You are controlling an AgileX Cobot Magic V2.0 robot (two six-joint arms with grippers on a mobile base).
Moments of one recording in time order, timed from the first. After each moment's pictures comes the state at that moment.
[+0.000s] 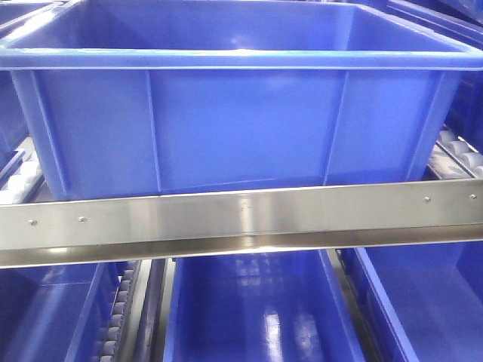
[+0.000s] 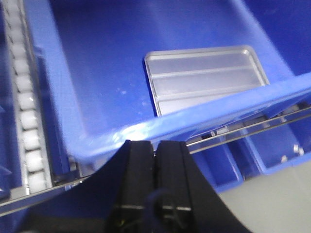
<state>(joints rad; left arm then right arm) -0.54 0.93 -0.88 0.18 0.51 -0.32 0.45 1.02 -0.94 -0.34 0.60 0.42</state>
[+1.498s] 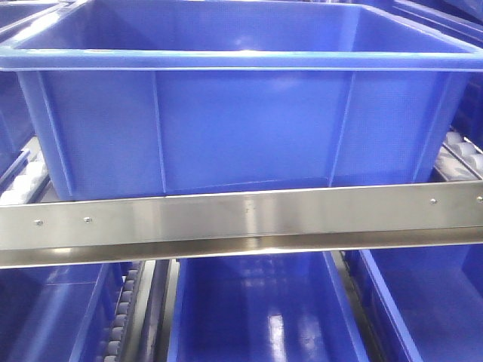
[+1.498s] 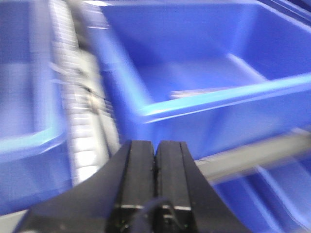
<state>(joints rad) -0.26 0.21 -0.37 0.02 0.33 -0.01 0.45 0.48 -0.49 -0.40 0.26 0.42</state>
